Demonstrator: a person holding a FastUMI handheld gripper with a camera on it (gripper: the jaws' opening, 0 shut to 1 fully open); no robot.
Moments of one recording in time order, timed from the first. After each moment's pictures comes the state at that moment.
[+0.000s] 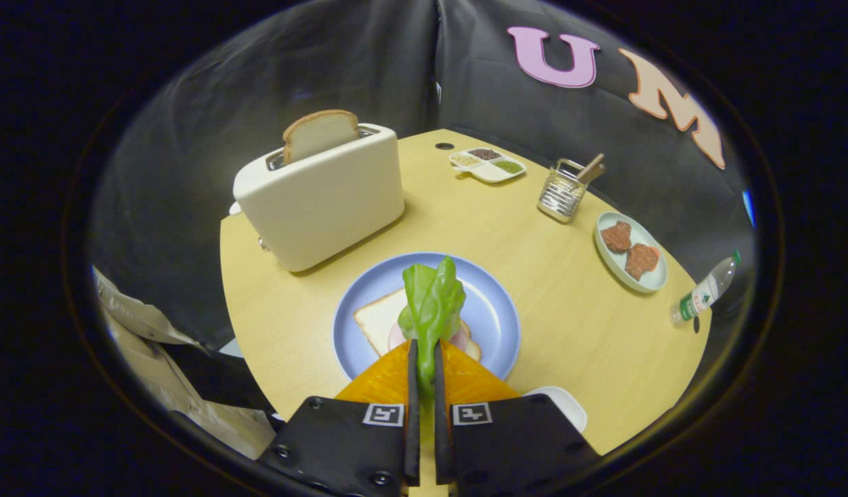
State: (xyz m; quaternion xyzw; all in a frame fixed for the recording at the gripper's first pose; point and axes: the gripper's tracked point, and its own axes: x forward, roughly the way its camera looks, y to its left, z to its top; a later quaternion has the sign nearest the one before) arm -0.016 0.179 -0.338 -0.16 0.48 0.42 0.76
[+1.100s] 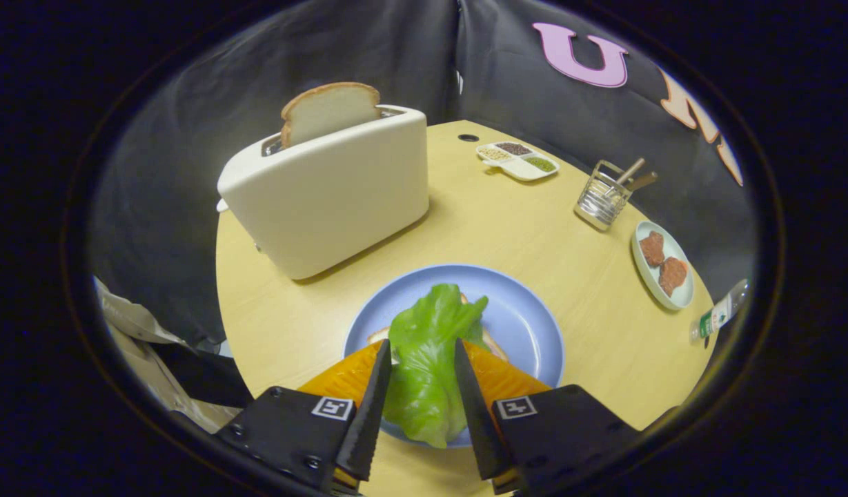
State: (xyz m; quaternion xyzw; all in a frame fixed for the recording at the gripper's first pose) arm -0.019 0.218 -0.370 -0.18 0.48 0.43 0.74
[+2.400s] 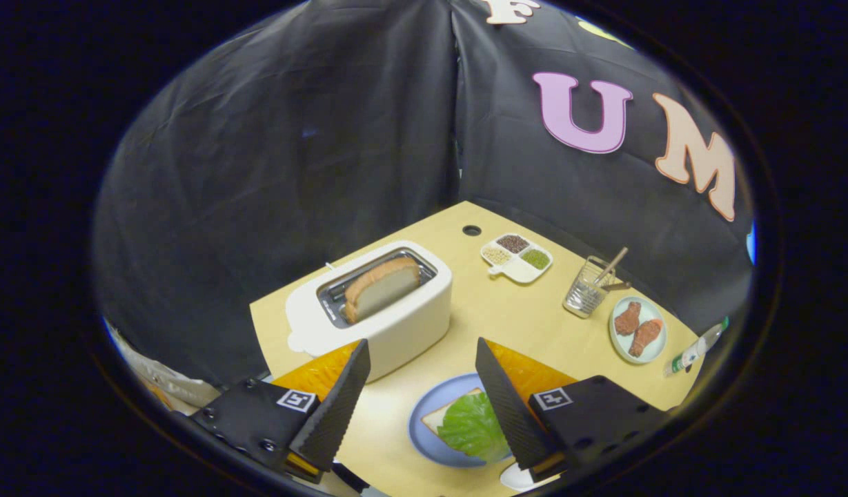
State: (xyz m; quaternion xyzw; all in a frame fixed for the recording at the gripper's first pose) arm 0.023 0.323 -0.216 -0.10 0.40 0.43 0.80
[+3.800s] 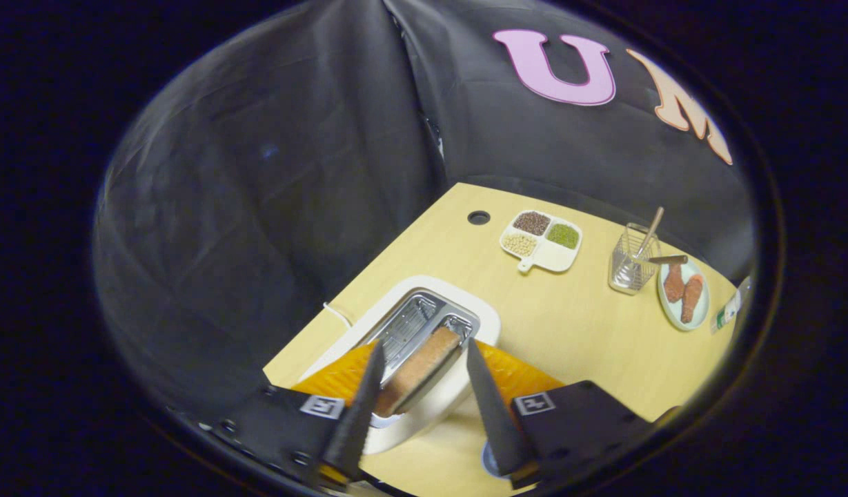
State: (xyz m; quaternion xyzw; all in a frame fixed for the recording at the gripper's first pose) arm 0.045 0.419 -0.264 -0.01 0.50 0.36 0.79
